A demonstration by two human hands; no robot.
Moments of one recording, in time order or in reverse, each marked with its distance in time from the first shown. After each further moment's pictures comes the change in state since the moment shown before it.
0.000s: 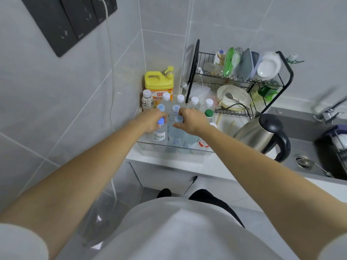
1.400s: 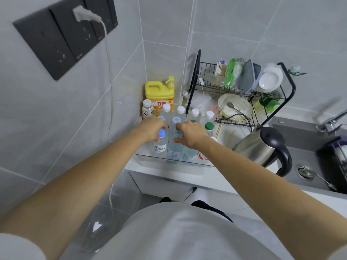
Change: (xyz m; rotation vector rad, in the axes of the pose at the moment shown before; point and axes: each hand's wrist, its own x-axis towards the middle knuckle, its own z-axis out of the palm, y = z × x) left_hand 0.020 0.004 -0.016 0.024 -0.085 -0.075; right_hand 0.018 0.009 0.006 -0.212 -0.087 -0.101
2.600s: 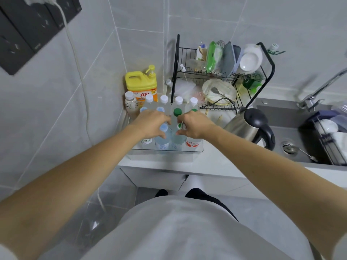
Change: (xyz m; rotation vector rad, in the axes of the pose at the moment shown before) left_hand -0.003 0.050 0.003 0.196 0.098 0.285; right_hand -0.044 0.049 -0.013 0.074 -0.011 -0.020
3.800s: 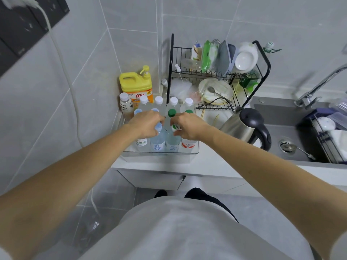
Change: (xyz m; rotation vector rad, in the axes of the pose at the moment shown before) left_hand 0.017 -0.005 0.005 -0.038 -0.054 -0.029; right_hand -0.002 0.000 -0.005 0.088 -0.031 -0.068
